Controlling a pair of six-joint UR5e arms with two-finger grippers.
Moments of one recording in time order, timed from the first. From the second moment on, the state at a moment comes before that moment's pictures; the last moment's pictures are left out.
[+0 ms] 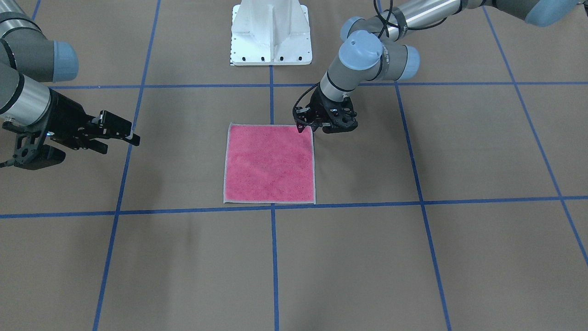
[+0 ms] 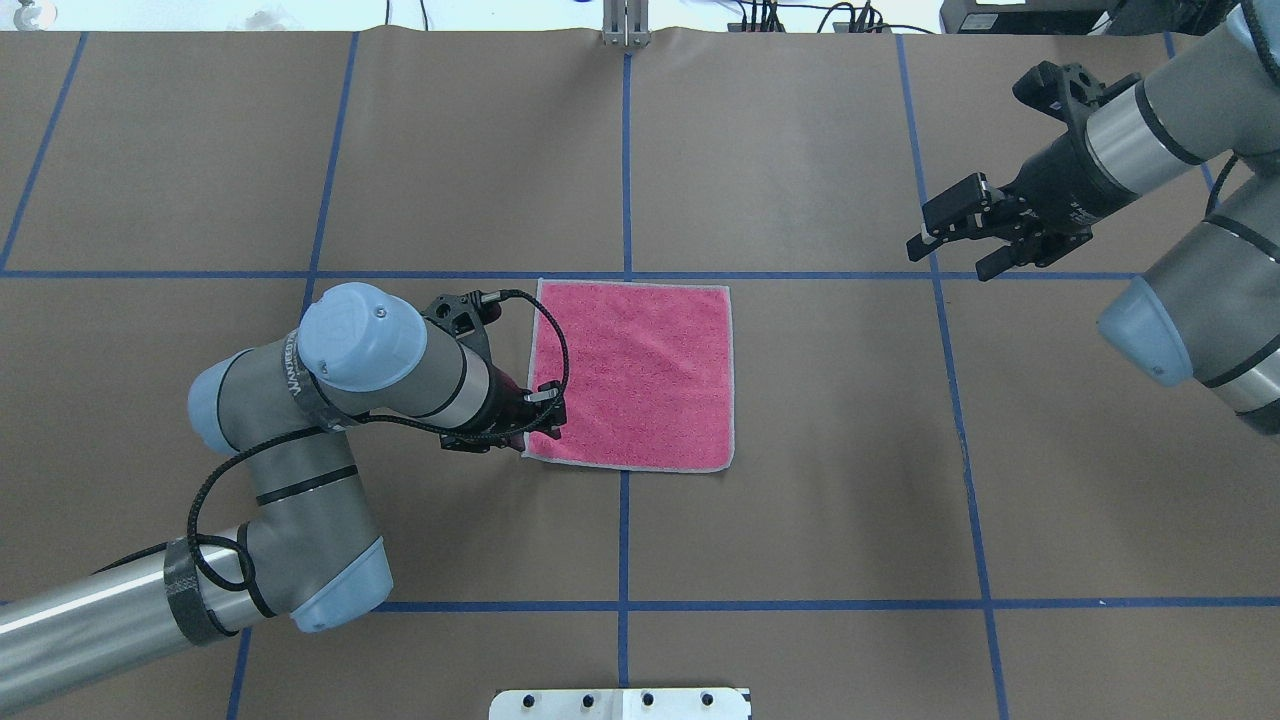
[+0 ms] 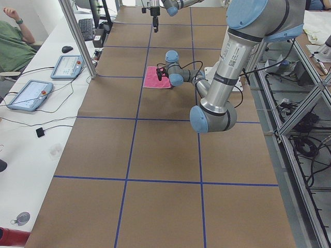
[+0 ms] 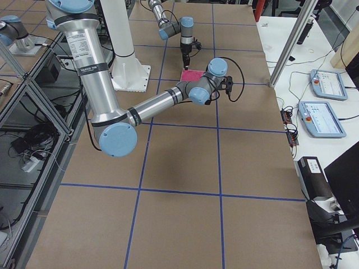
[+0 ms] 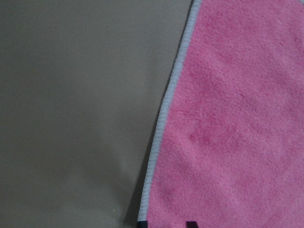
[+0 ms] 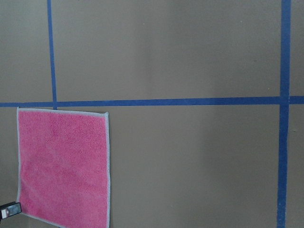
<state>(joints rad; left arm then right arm) -0.49 -2.09 -1.64 -2.05 -1.97 -1.58 1.02 -1.28 1.73 -1.13 2.52 1.03</state>
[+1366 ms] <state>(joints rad) -0.48 -2.07 -1.64 -2.04 -1.97 -1.59 1.02 -1.28 1.73 -1.13 2.52 1.03</state>
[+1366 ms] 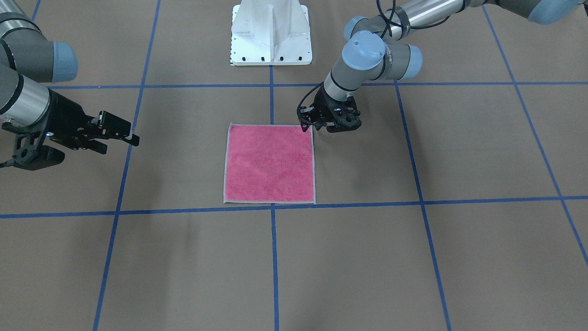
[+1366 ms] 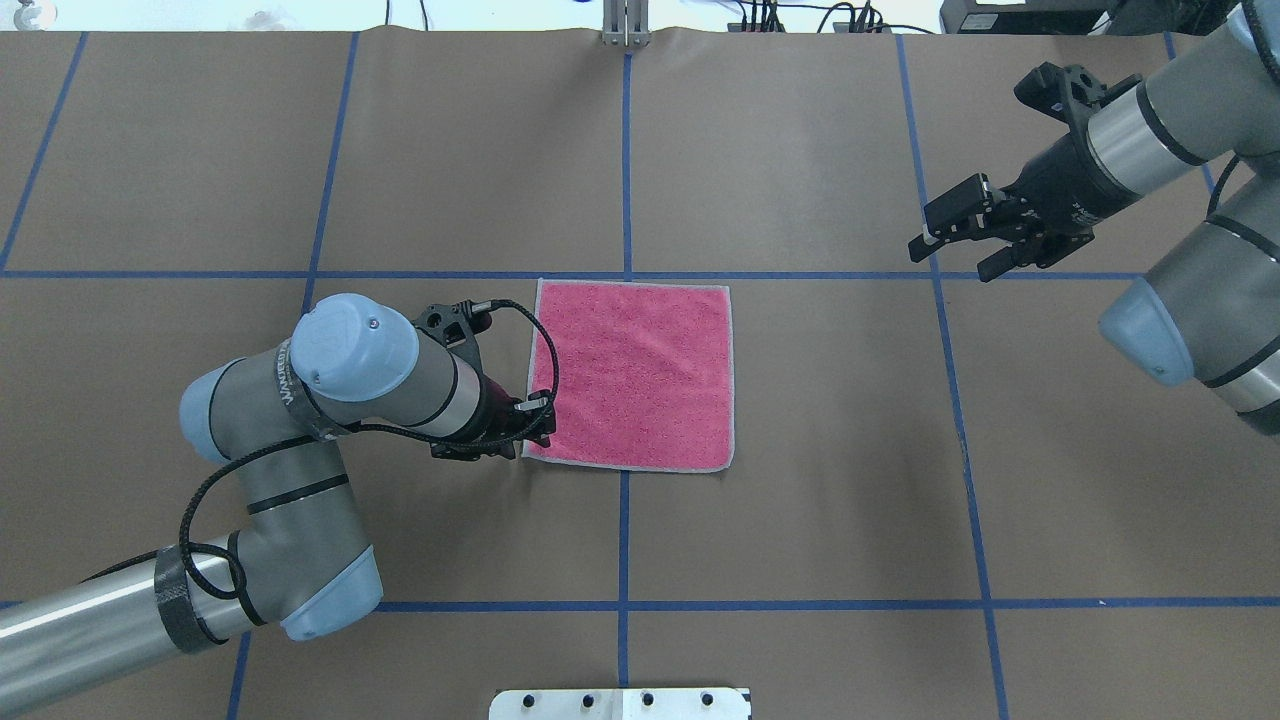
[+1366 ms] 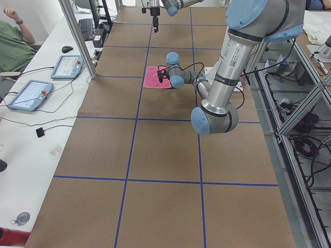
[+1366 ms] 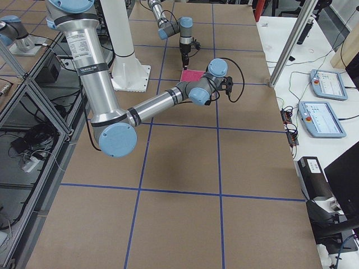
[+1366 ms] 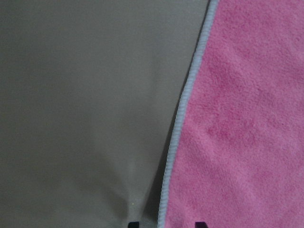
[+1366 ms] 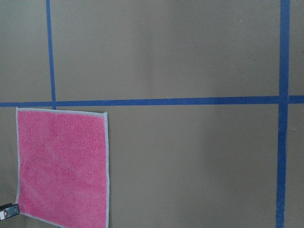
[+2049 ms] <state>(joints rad) -0.48 -2.07 -1.63 -2.05 -1.97 -1.59 1.02 -1.28 1.73 -1.13 2.52 1.03</state>
